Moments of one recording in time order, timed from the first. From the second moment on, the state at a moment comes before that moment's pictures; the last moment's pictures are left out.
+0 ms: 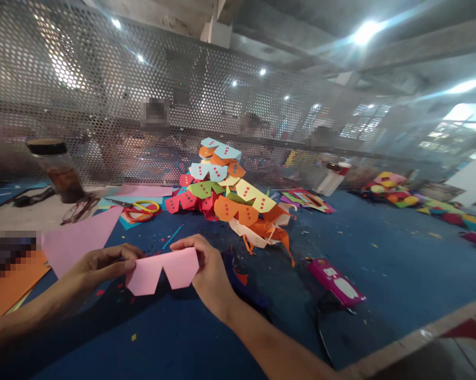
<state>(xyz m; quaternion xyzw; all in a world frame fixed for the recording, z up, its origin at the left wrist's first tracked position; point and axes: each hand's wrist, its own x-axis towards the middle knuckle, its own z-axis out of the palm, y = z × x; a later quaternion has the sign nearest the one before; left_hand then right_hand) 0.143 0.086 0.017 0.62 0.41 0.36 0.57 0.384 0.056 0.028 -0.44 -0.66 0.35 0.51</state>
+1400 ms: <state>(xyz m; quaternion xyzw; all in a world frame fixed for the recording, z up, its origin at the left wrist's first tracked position) 0.110 0.108 0.033 0.59 0.49 0.45 0.46 0.489 -0.049 0.030 -0.62 -0.60 0.25 0.44</state>
